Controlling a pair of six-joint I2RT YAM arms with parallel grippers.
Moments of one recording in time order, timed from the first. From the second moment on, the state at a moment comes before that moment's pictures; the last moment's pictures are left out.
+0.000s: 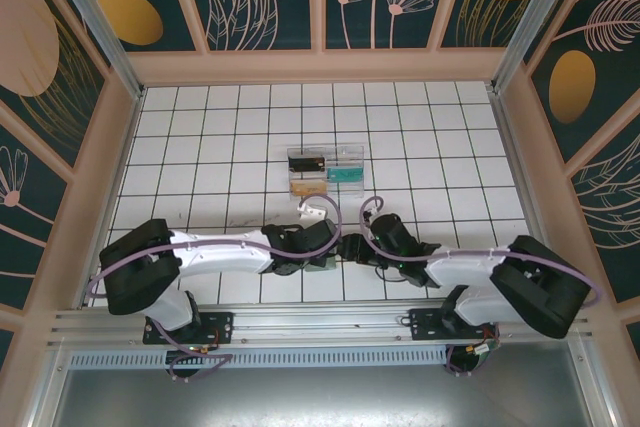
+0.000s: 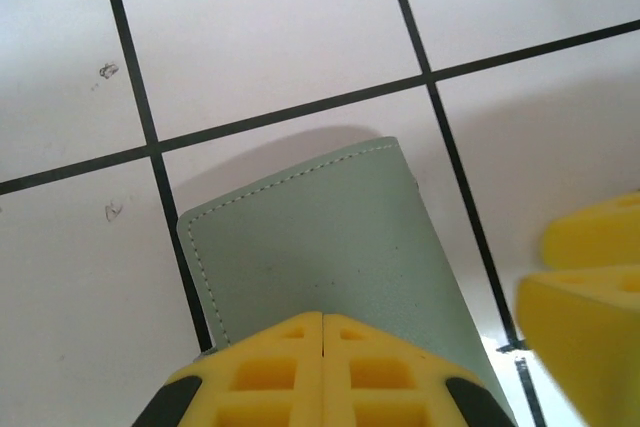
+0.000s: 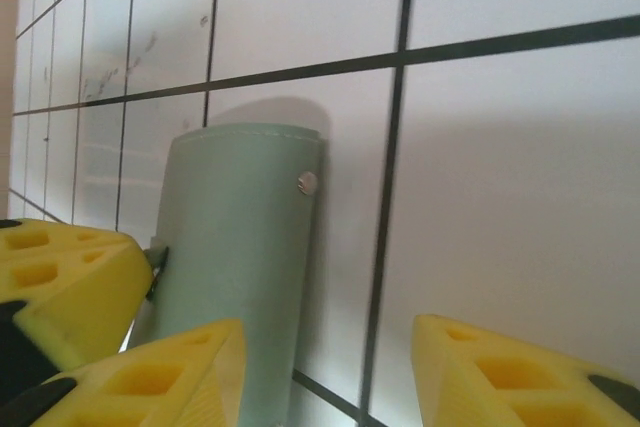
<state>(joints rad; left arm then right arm) -1.17 1.56 0.83 -0.36 -0.35 -0.87 0.87 1.30 0.25 0.38 -0.19 0.95</state>
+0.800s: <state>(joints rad) -1.17 1.43 0.73 -0.25 -0.36 -0.90 0.81 1.55 0.31 0.68 -0.47 1.04</state>
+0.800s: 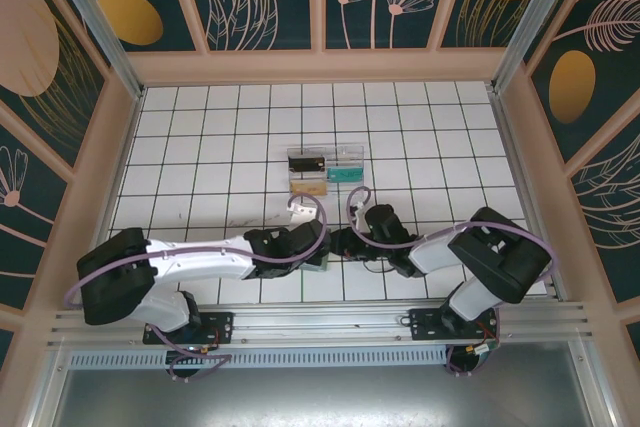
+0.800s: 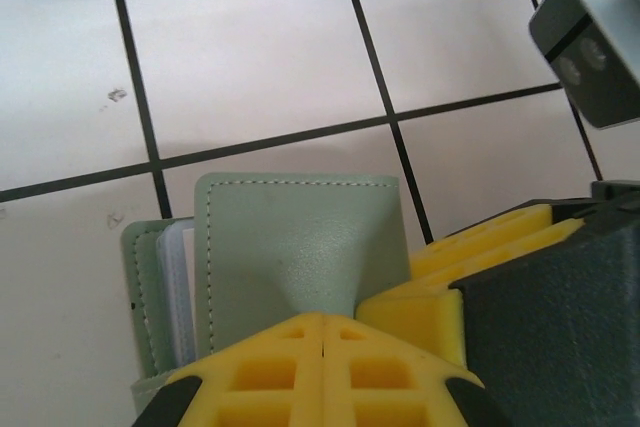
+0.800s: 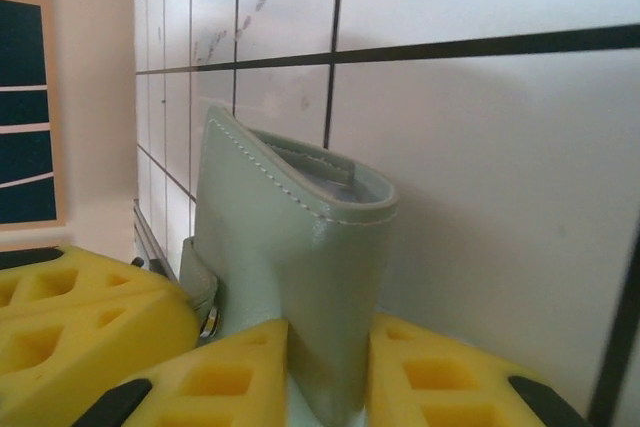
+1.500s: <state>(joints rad) -1.09 1.30 0.65 -0.23 -0.31 -0.93 0.81 1.60 0.36 0.58 -0.46 1.03</state>
